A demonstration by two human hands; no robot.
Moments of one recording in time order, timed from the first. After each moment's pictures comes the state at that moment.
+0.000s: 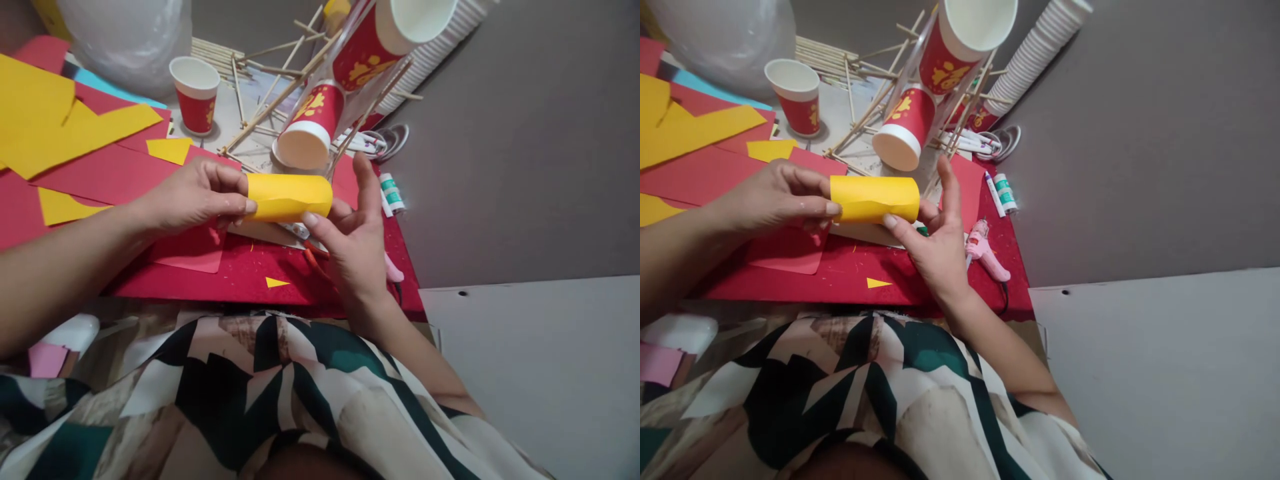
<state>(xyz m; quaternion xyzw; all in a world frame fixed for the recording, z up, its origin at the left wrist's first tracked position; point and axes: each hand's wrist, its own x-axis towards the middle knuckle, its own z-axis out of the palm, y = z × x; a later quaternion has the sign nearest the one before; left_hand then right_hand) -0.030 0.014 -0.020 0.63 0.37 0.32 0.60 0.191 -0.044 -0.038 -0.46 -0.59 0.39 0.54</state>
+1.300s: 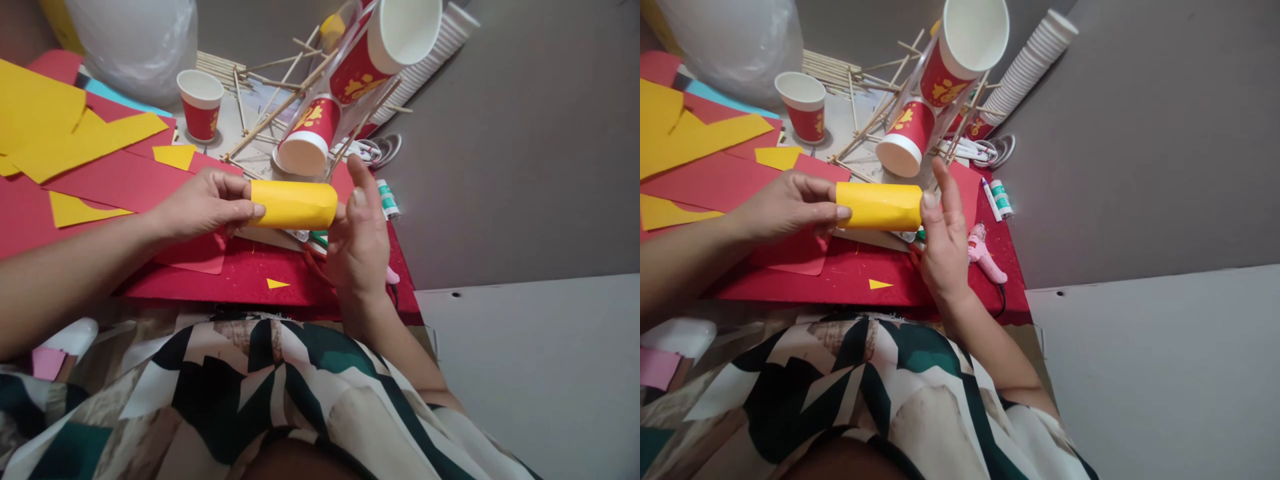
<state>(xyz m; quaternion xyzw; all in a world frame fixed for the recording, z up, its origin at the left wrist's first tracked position) -0.027 0.008 -0.018 0.61 0.38 0.33 0.61 0.189 -0.038 -0.035 -0.51 -0.58 0.29 0.56</state>
